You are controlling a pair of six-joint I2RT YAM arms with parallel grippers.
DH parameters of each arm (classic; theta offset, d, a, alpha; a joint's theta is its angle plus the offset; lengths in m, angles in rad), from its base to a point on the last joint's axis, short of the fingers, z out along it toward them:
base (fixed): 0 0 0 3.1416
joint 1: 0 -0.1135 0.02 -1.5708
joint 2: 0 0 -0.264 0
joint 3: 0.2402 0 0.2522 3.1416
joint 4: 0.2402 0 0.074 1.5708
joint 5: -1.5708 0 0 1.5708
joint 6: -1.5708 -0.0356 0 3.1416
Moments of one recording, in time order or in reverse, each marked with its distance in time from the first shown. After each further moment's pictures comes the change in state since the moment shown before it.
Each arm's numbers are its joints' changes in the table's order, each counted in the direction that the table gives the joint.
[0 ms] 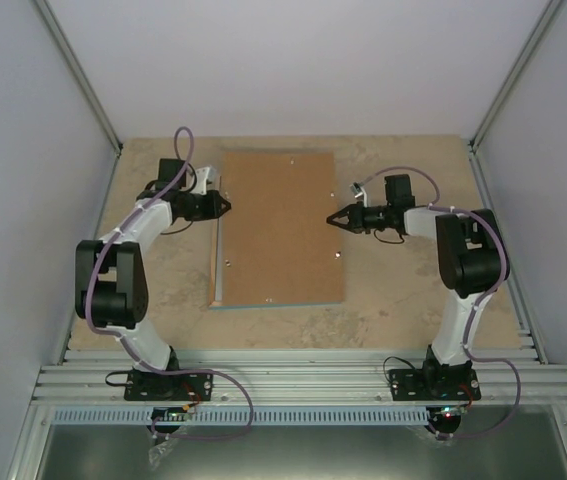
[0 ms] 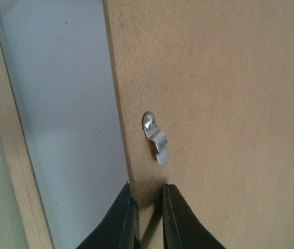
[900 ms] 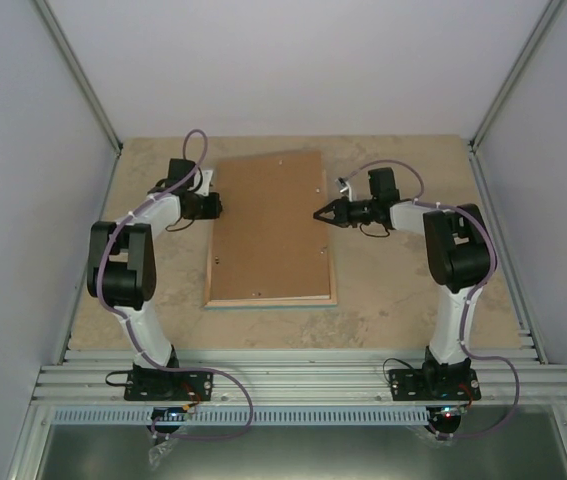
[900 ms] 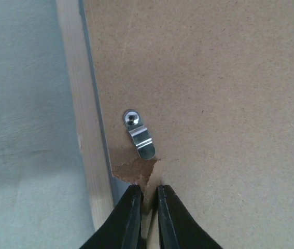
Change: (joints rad) left arm 0.005 -0.155 0.066 -0.040 0.232 -0.082; right arm -0.068 -0.072 0.106 -0.005 -0.064 -0.028
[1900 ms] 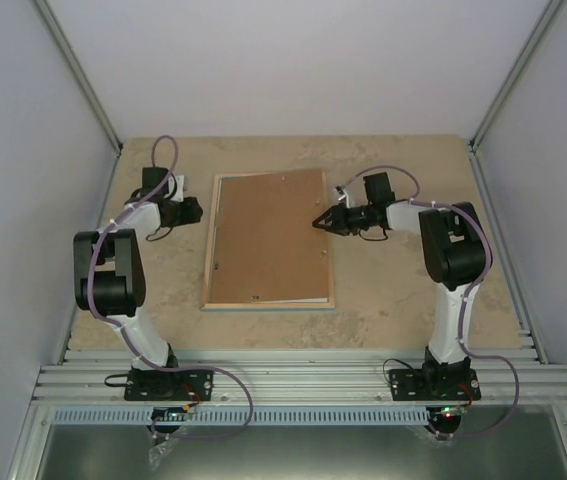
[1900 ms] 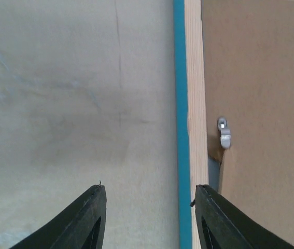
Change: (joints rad) left arm -0.140 0.067 -0.089 -0.043 0.046 0.019; right arm -0.019 -0.026 0.015 0.109 -0.039 -0.005
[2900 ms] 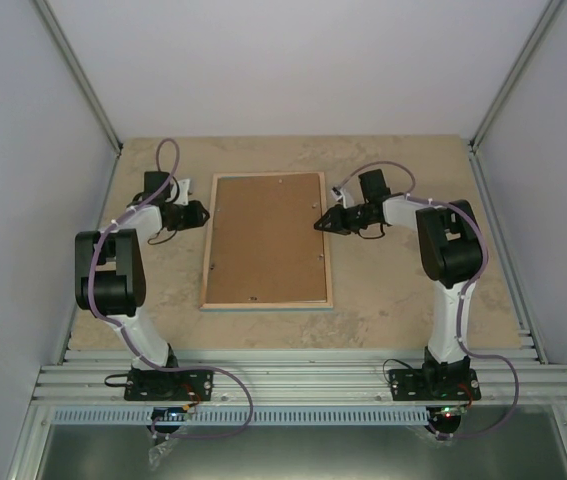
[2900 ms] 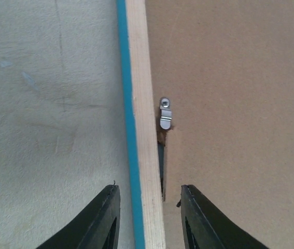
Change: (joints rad) left arm 0.006 -0.002 -0.054 -0.023 -0.146 0.008; right arm -0.016 -0.036 0.087 0.182 -0.137 0.171
